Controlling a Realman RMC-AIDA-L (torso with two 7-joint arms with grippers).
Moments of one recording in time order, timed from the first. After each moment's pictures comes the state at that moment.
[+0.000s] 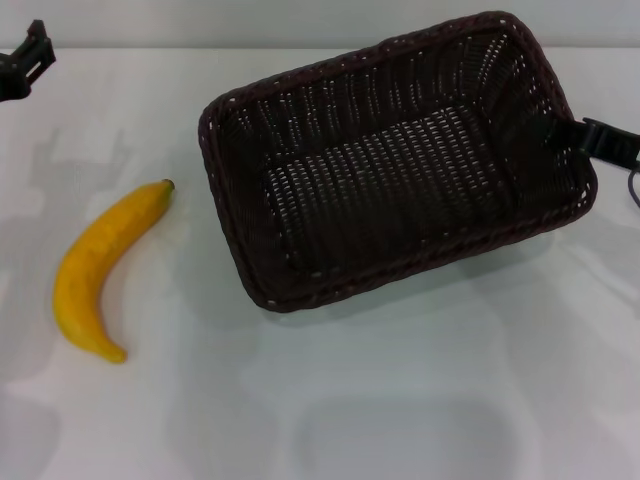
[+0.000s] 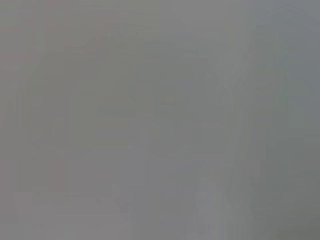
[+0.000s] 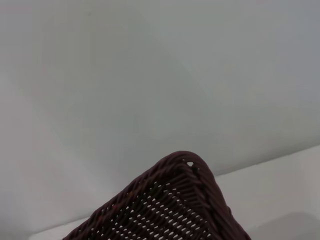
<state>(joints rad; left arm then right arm) 0.06 -2.08 1.68 1.47 -2.77 -0.02 2.59 0.10 2.01 -1.48 -1.35 -1.62 -0.76 2.47</state>
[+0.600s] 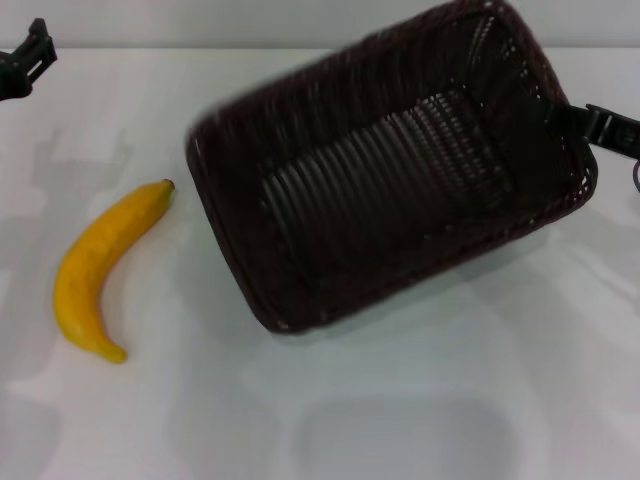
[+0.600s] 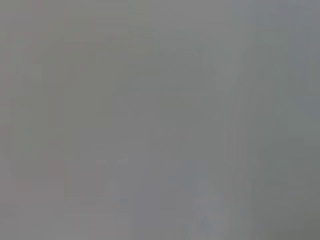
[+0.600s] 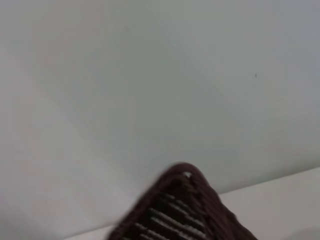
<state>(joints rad) 0.06 -2.08 1.68 1.47 -2.77 -0.02 2.59 0.10 2.01 -1.45 -1.33 -1.52 -0.82 2.37</state>
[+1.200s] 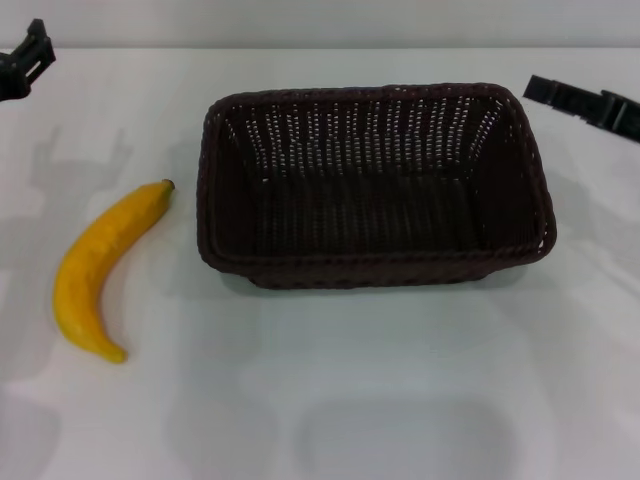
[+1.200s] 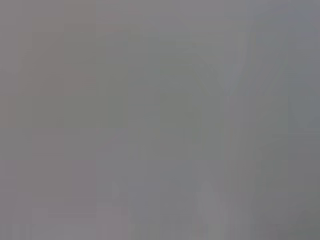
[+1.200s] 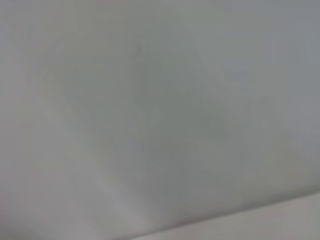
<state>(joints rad) 0.06 -2.08 1.68 1.48 -2.77 -0.02 2.59 0.11 2.01 -1.40 -1.31 -1.44 -0.86 2.28</state>
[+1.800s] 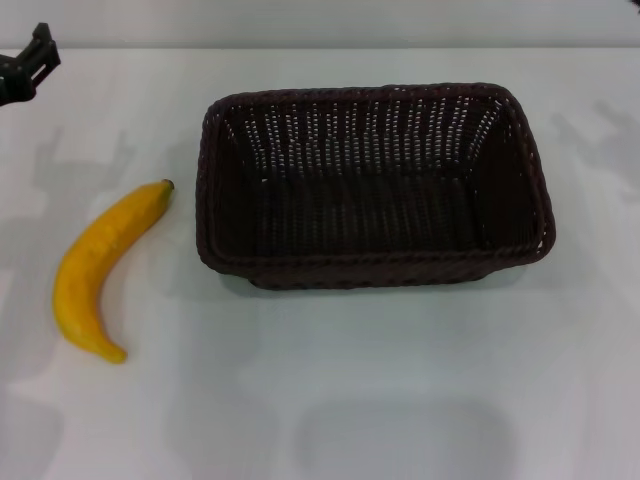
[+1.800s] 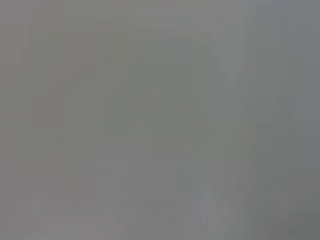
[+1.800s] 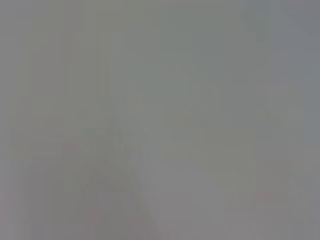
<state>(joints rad) 0.06 -2.08 1.68 1.46 -2.78 -0.02 2.59 0.16 2.01 -1.28 -1.15 -1.05 -0.72 1.59</state>
